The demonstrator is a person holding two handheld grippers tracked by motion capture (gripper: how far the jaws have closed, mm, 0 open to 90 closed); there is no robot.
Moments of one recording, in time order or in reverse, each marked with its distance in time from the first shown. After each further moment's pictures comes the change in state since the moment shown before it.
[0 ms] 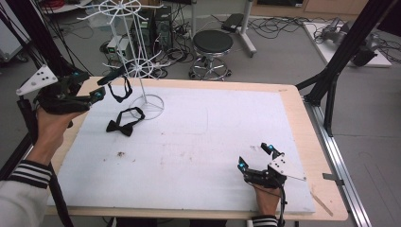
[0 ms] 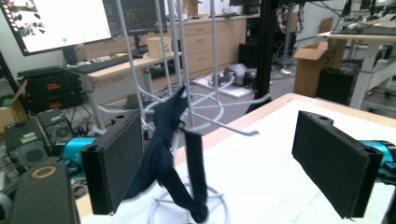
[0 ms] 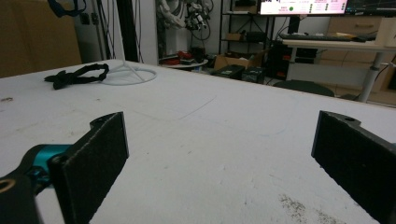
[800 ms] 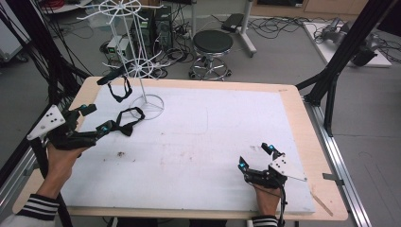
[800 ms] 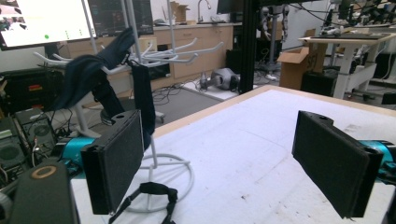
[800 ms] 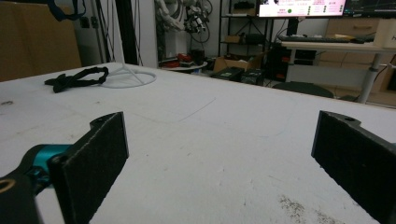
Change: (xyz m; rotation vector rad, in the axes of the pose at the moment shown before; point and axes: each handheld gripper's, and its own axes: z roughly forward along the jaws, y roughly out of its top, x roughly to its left) left arm -0.043 -0.070 -0.026 -0.041 -0.041 -0.012; right arm 0.000 -0.001 -0.001 -0.009 -0.002 0.009
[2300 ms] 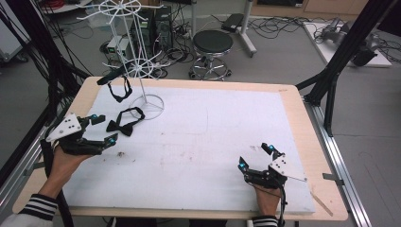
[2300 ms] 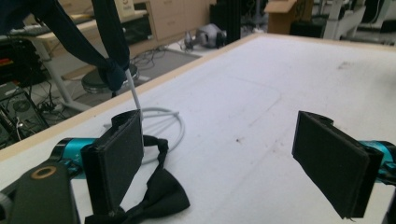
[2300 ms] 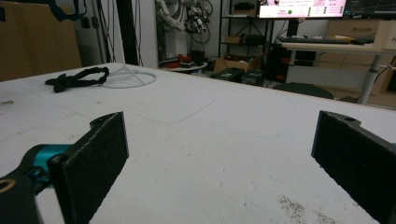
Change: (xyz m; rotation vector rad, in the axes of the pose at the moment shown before) left arm 0.009 -0.029 0.011 0.202 -0.084 0.074; right arm 0.000 0.000 0.000 -0.003 -0.001 -0.005
